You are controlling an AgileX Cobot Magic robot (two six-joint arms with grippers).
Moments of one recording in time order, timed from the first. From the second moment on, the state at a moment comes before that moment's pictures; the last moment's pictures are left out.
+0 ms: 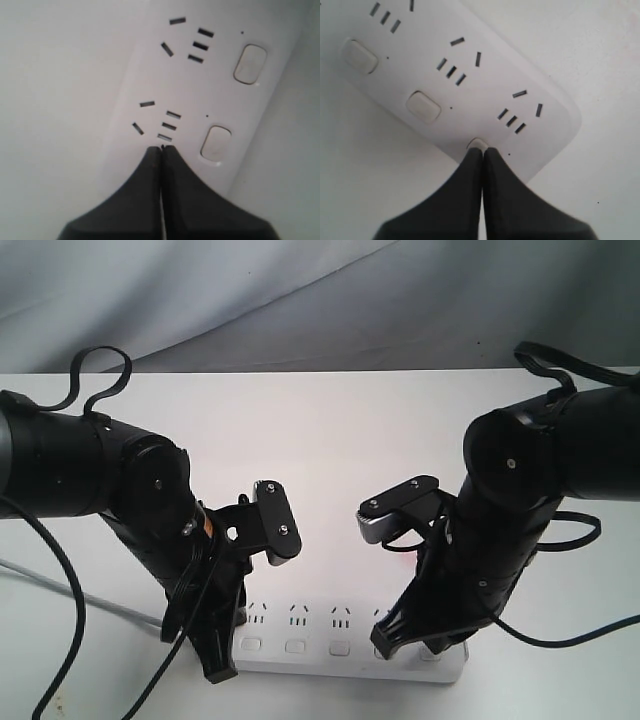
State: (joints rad) left arm -0.66 1.81 -0.96 -0.18 0.67 0.74; right arm 0.76 1.72 -0.95 0.13 0.85 -0.08
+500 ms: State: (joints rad) left arm -0.66 1.81 -0.96 -0.18 0.67 0.74; right arm 0.76 1.75 -0.95 0.13 0.83 -0.08
